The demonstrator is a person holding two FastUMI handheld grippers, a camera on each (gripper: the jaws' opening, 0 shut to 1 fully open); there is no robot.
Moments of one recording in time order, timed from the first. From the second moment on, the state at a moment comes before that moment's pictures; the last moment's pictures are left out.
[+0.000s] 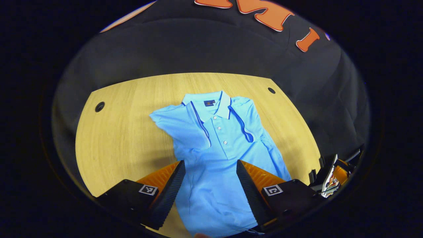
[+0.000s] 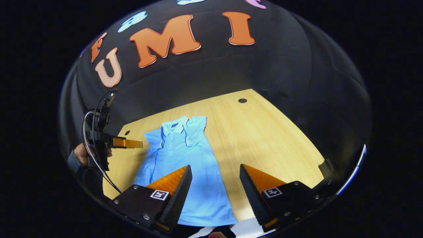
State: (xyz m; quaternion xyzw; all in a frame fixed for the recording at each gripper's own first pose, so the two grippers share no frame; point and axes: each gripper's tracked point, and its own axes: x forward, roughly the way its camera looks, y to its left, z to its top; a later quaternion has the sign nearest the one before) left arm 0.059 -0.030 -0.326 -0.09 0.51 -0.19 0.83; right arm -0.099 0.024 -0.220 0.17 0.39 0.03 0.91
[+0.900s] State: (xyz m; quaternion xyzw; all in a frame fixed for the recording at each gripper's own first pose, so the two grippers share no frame) left arm -0.150 0.011 -0.353 -0.03 0.51 -0.13 0.85; right arm -0.205 0.054 -0.324 0.12 0.46 0.13 0.87
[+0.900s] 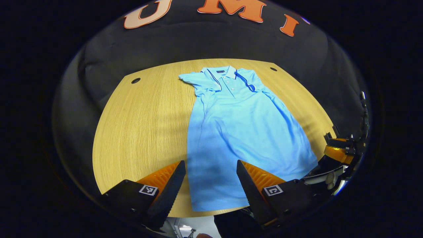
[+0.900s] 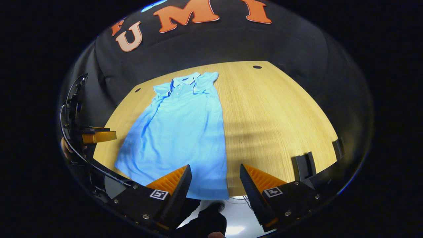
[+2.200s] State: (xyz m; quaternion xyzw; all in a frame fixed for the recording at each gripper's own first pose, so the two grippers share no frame) left arm -0.207 0.012 -0.426 -0.05 0.50 -0.05 0.87; right arm -0.232 0.071 -0.382 0.07 0.49 0.11 0.87
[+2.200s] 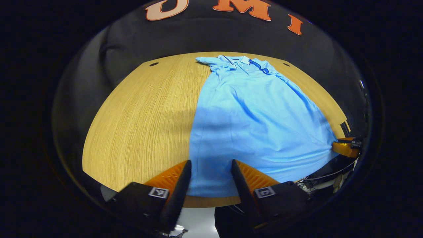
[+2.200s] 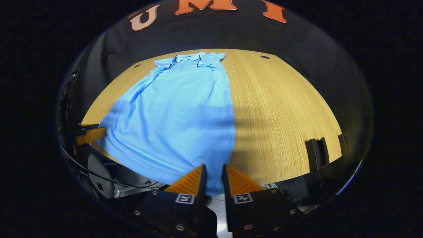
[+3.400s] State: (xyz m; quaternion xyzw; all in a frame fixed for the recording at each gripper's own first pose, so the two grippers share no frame) left arm -0.024 0.012 -0.328 -0.07 0.41 -0.08 0.91; right arm -0.057 0.067 -0.286 0.13 0.42 0.08 0.89
